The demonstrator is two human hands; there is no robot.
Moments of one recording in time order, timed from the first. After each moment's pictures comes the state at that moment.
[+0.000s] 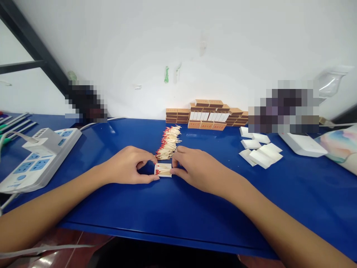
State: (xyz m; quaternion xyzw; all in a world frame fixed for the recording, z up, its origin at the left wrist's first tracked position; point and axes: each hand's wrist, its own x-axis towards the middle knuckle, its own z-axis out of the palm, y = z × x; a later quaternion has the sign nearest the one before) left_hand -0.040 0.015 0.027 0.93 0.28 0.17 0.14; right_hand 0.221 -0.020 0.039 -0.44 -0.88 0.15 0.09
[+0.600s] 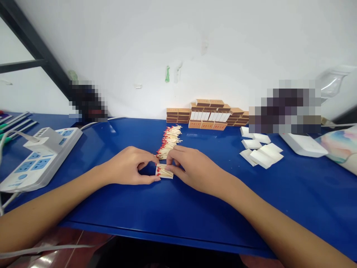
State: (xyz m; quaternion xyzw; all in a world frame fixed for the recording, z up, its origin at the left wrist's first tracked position) left_hand -0.039 0.013 0.025 0.94 0.27 0.16 0.13; right_hand 0.212 -0.021 0.035 -0.41 -0.88 0.18 0.17
